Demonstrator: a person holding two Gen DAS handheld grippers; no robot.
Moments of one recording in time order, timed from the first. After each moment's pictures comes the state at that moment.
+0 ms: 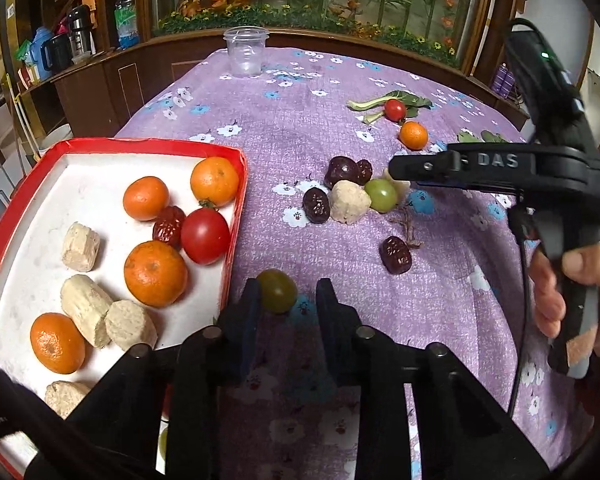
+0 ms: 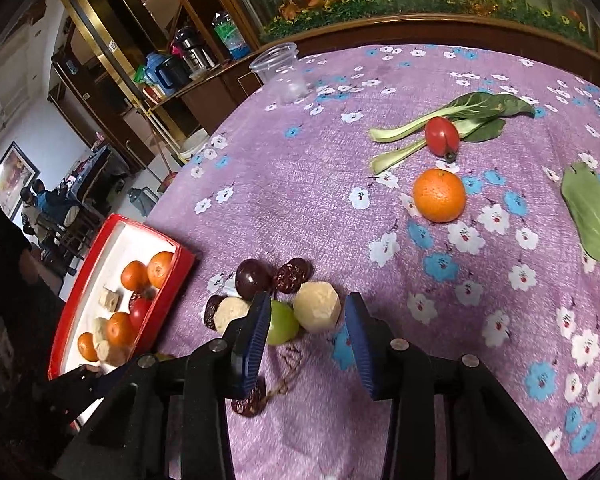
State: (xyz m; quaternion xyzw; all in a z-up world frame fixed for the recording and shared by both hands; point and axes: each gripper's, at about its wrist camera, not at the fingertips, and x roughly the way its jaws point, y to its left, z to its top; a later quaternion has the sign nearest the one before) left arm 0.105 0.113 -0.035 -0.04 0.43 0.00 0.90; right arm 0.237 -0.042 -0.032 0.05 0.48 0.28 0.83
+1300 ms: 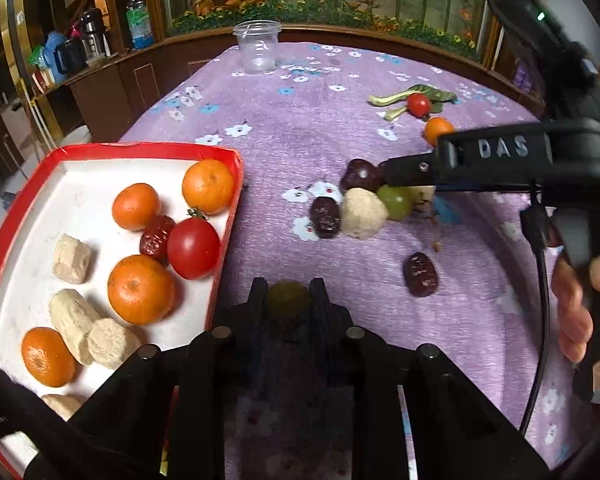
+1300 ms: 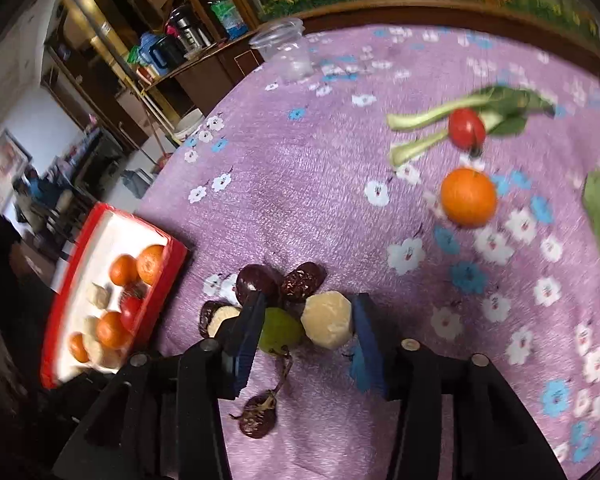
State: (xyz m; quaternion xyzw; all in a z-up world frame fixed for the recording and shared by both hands) left arm 0.125 0.106 -0.046 -0.03 0.44 0.03 0.90; right arm 0.253 -0.025 -0.042 0.06 0.52 0.28 0.81
